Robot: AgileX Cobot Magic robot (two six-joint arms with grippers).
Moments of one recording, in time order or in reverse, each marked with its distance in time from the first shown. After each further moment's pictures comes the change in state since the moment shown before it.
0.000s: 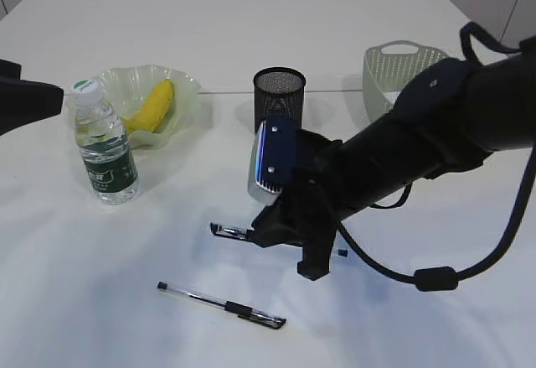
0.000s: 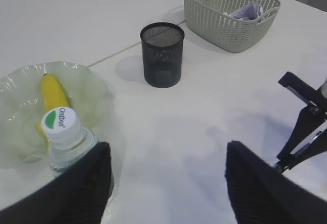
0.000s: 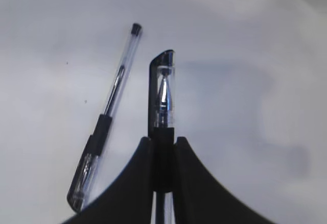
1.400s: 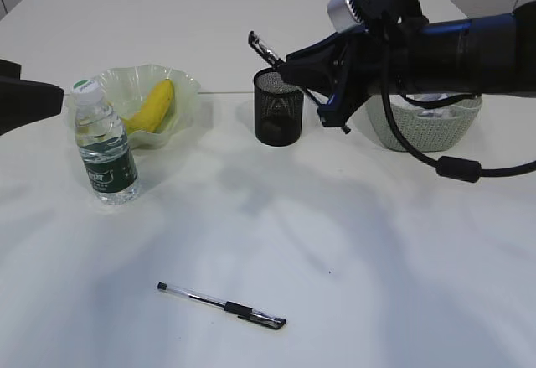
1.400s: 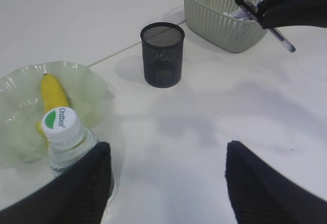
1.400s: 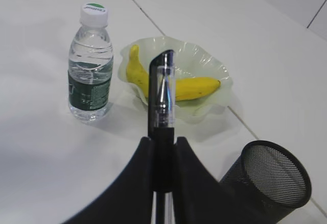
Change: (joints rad) left arm 0.000 0.000 0.000 0.000 0.000 0.000; right arm -0.216 -0.141 -0.020 0.787 0.044 -0.545
